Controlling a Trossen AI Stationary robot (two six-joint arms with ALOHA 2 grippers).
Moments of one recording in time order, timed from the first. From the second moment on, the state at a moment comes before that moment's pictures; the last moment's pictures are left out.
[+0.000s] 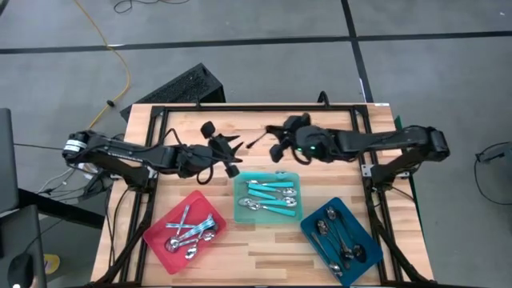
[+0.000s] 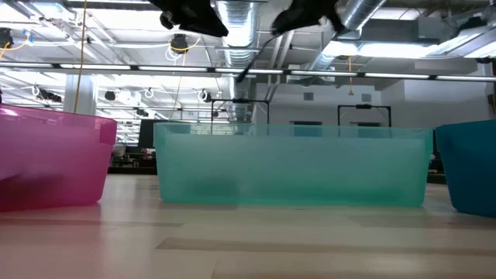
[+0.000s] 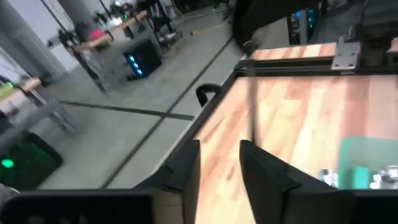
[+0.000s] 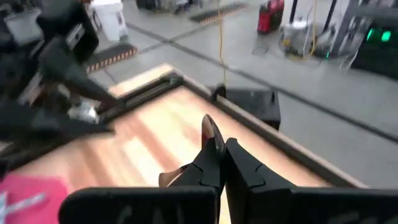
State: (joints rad) left arm -0.09 1.27 0.95 -0.05 -0.75 0.09; right arm 0.03 1.39 1.22 -0.22 0.63 0.36
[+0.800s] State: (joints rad) left arm -0.11 0.98 0.95 -0.36 -0.11 -0.73; right arm 0.17 1.06 1.22 -0.97 0.20 0.90
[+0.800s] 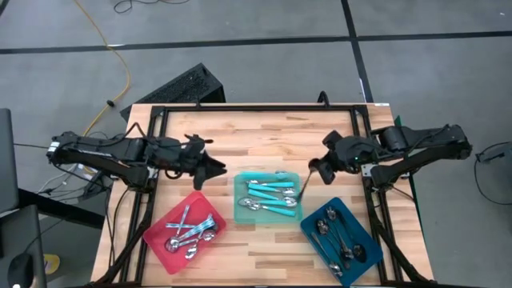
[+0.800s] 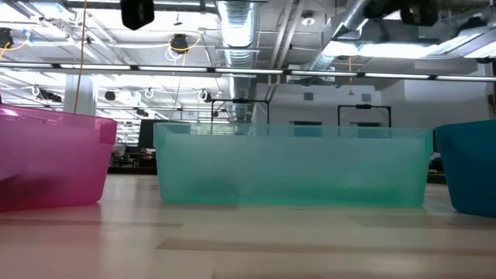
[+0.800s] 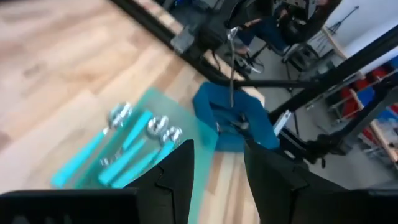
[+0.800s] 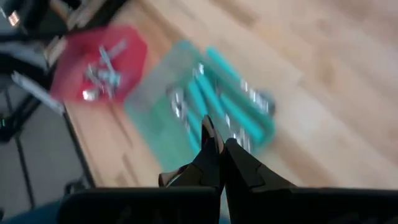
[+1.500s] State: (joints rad) left arm -0.31 1.00 0.95 -0.51 -0.22 -0.75; right arm 0.59 1.29 1.22 -1.21 -0.08 1.51
